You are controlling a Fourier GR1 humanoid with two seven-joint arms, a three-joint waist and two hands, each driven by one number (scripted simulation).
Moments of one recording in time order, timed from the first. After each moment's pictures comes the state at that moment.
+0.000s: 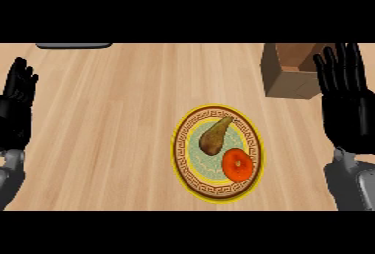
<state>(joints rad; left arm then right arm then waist) -0.24 0.60 -0.13 -1.48 0.30 0.44 0.01 -0.28 -0.25 -0.02 -1.66 -0.34 -0.10 -0.16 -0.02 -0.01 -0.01</state>
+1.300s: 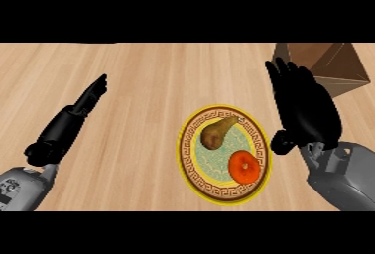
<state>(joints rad) -0.27 0.60 -0.37 -1.53 0.24 0.13 -0.11 -0.61 -0.59 0.57 -1.75 0.68 0.27 0.95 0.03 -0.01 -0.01</state>
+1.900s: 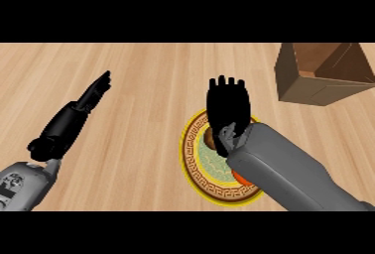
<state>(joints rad) -0.30 0.59 -0.37 -1.51 0.23 0.11 -0.11 -0.82 -0.22 0.67 -1.38 0.63 0.49 1.11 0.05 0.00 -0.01</state>
